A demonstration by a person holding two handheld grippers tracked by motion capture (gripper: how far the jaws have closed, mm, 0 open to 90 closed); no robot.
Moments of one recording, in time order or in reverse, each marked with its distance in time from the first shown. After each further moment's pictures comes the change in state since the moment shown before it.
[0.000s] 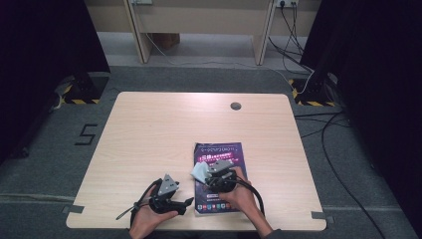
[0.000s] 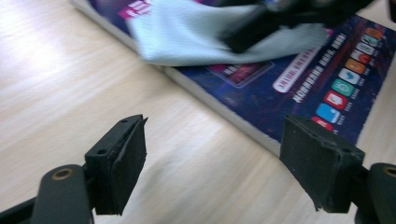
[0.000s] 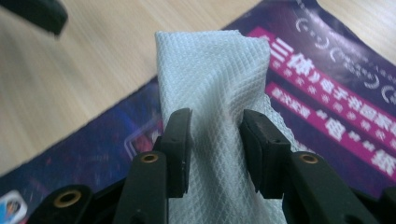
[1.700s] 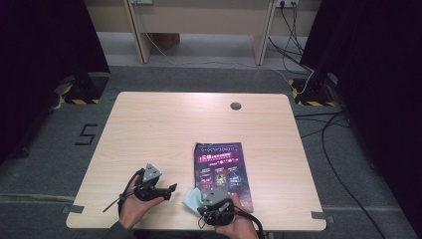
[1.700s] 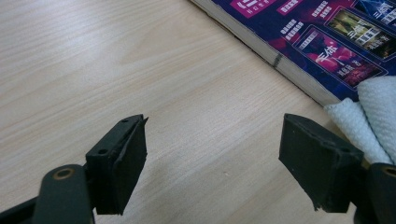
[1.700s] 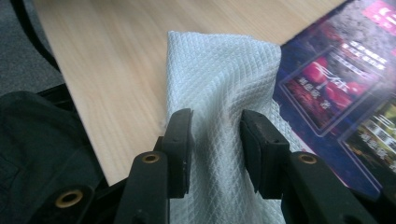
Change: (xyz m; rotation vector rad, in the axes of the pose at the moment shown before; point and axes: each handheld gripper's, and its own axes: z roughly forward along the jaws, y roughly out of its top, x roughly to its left) left arm 0.047 -0.003 -0.009 0.024 0.138 -0.090; right arm 0.073 -0.030 -0.033 -0.025 0.125 -0.039
